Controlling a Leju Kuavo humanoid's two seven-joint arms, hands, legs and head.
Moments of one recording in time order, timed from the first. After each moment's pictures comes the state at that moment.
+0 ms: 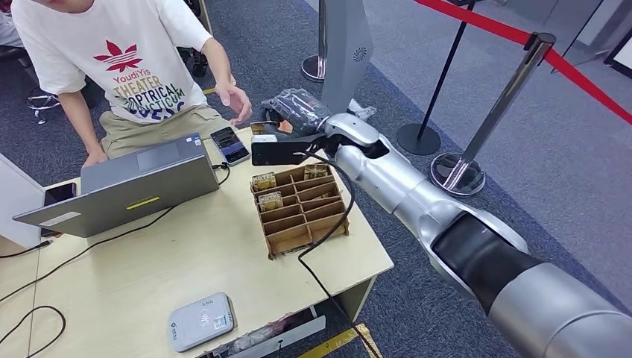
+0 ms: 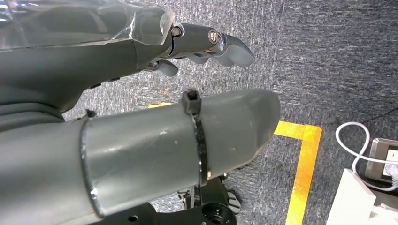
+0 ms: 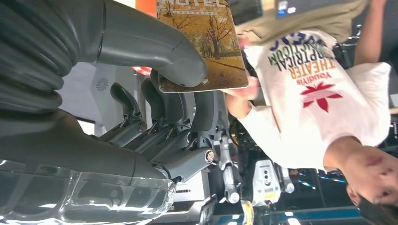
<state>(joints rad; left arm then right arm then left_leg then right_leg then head) -0.10 -0.08 1.15 -0.19 -0.91 0.00 -0.10 -0.86 -0.37 0.55 -1.05 0.61 0.08 -0.25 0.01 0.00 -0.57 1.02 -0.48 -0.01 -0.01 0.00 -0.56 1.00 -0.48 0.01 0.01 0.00</state>
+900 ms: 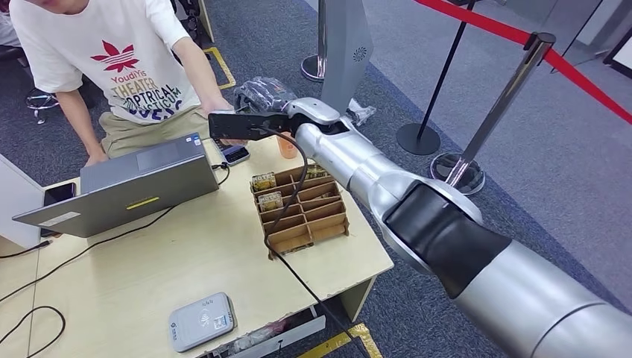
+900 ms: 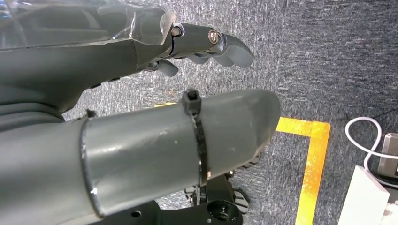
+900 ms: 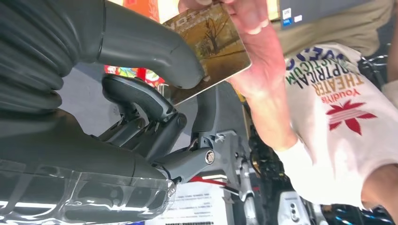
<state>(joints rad) -0.11 -0.09 1.15 -0.19 -0.94 0.00 -0.07 -1.09 -0.13 0.60 -0.59 0.61 0.07 -0.21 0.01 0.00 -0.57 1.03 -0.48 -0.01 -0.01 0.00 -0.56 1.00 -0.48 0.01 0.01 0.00</state>
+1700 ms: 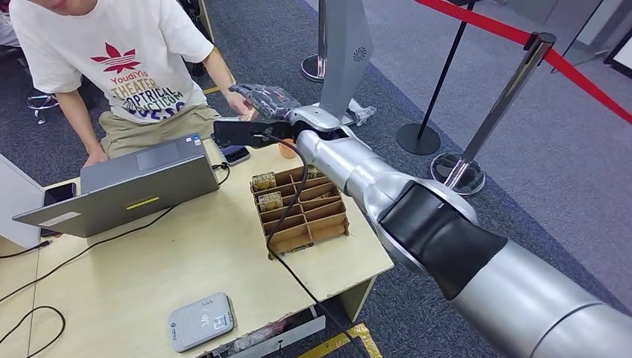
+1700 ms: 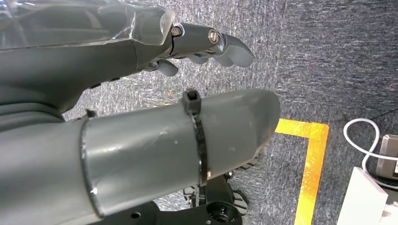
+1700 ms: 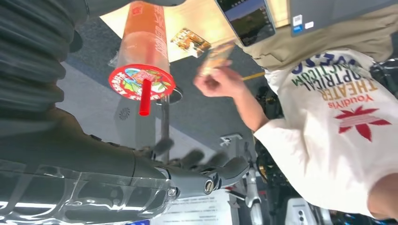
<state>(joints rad) -0.11 -0.09 1.15 -0.19 -0.94 0.01 -0.08 -1.10 -0.11 0.60 -0.48 0.63 0.01 -0.25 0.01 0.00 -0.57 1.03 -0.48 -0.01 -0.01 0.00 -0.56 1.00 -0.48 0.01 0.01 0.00</state>
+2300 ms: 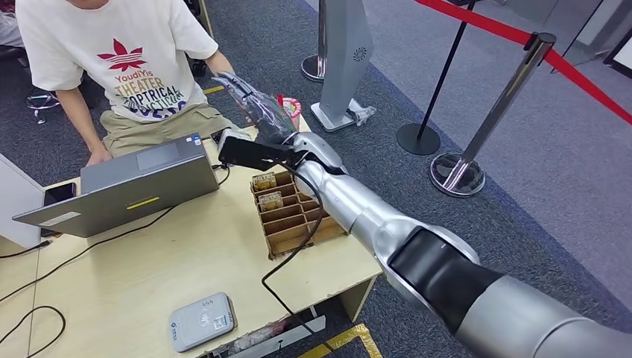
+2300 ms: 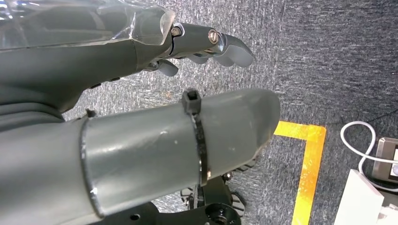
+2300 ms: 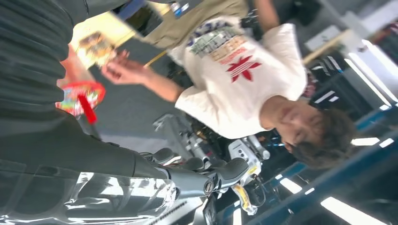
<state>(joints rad) -0.10 -0.10 1.15 -0.19 -0.93 0.02 -0.10 -0.80 -0.11 0.47 -0.91 0.42 -0.19 -0.42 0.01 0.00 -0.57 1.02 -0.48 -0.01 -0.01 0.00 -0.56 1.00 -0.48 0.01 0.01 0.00</state>
